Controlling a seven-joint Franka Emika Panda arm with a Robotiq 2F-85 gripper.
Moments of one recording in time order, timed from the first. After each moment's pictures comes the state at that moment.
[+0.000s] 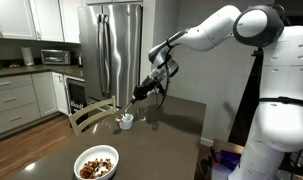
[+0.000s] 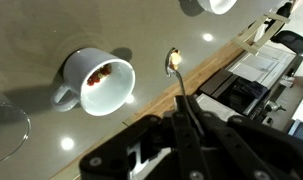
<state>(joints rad) -0.15 0.17 -0.16 -2.10 1.08 2.16 -0.78</state>
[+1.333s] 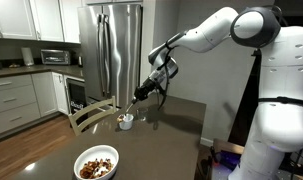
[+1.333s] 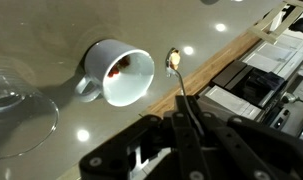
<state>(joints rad) -0.15 0.20 -0.17 -2.09 1.08 2.23 -0.76</state>
